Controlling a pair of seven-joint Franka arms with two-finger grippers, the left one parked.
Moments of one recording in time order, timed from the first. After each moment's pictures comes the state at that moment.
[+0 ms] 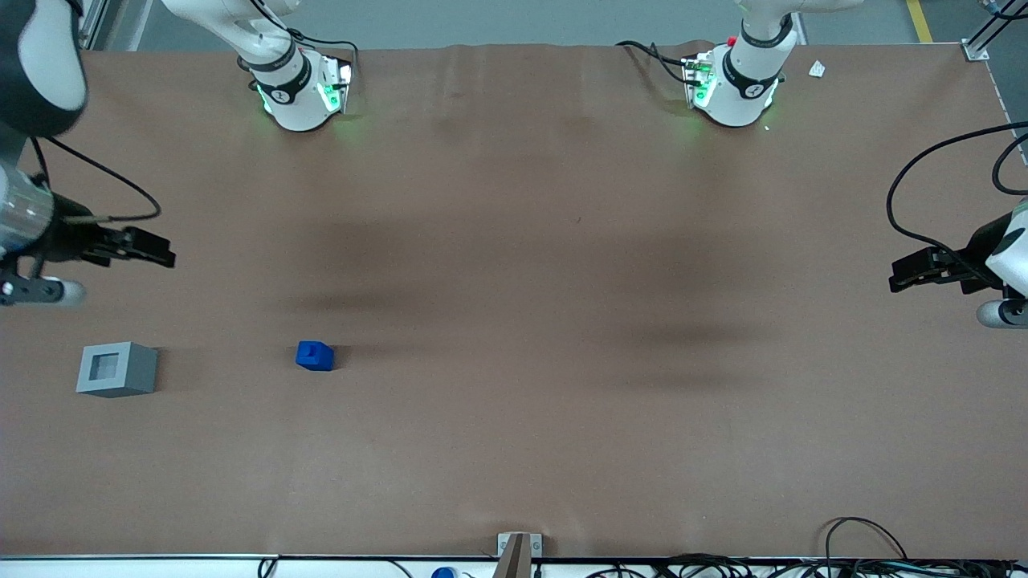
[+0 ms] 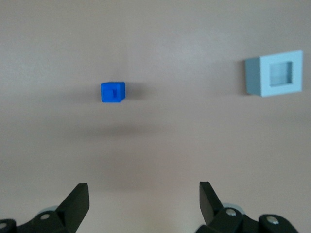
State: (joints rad) arm 0.06 0.19 -0.05 -1.53 0.04 1.62 0.03
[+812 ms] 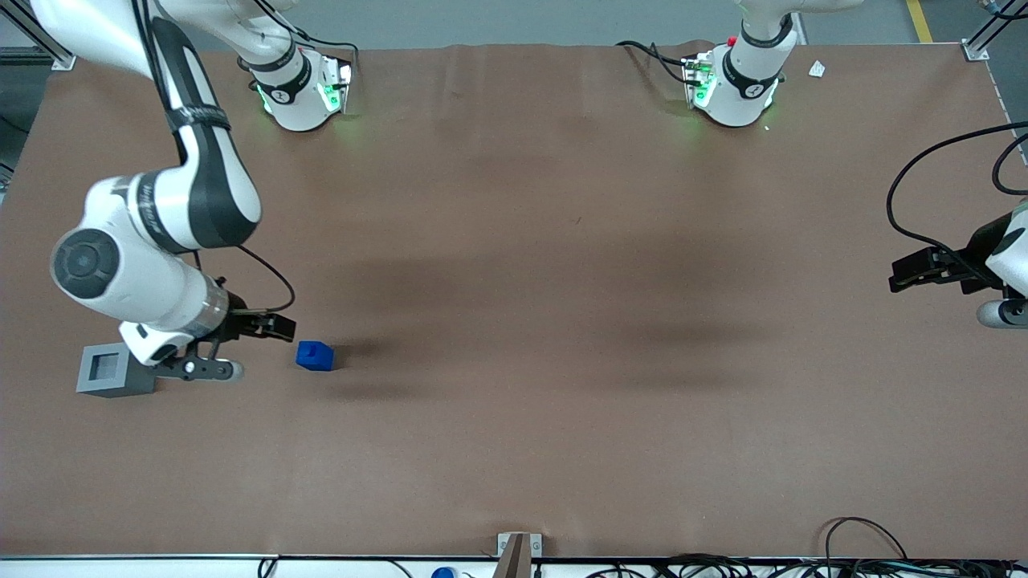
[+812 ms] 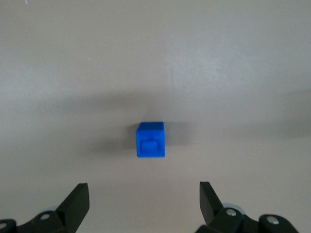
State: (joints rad) arm 0.21 0.40 -0.05 -1.65 0.06 2.03 0.20
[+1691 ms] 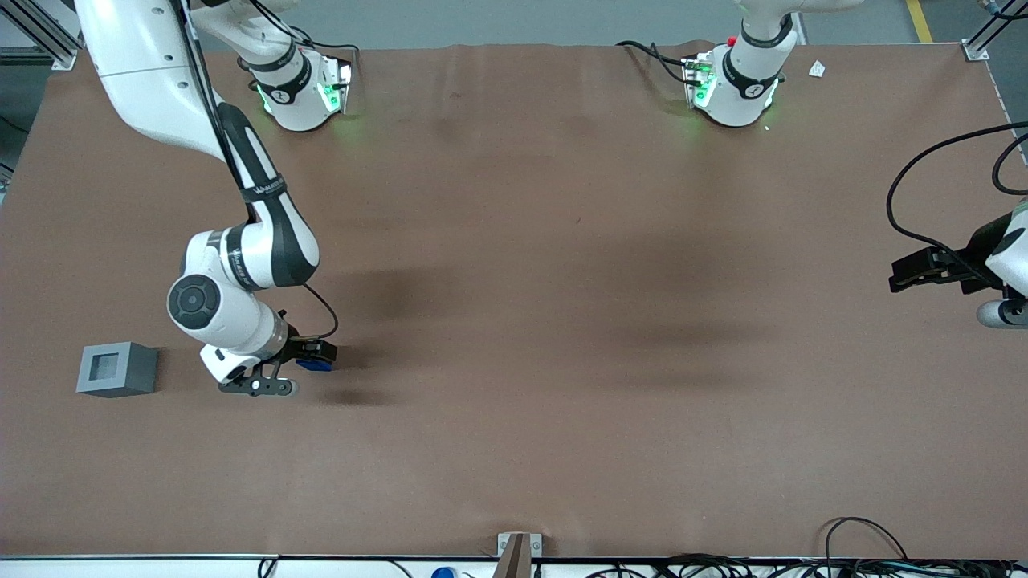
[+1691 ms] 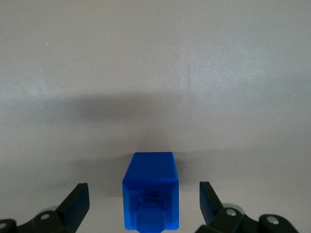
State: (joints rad) arm 0.22 0.57 -0.05 -1.78 0.06 2.35 0.20
